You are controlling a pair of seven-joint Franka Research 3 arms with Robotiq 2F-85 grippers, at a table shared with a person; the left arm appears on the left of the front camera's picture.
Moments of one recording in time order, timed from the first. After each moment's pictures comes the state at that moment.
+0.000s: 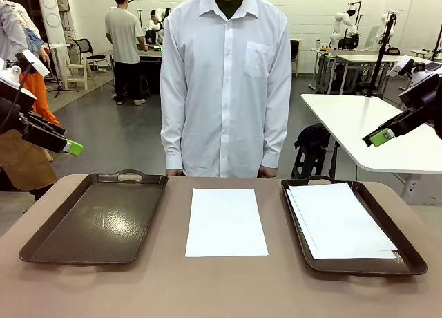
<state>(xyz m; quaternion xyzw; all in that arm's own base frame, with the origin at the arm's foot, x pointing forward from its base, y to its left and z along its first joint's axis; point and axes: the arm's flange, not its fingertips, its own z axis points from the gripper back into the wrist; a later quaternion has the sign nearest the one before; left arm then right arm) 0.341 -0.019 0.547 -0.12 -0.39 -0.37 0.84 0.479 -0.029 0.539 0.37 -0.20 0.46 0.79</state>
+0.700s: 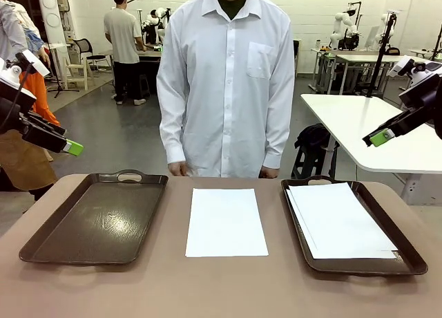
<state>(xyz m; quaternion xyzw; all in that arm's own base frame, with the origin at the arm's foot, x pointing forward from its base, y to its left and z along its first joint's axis) 0.341 -0.019 0.547 -0.12 -0.39 -0.37 0.84 0.479 -0.029 0.539 0.37 -0.20 0.46 0.79</state>
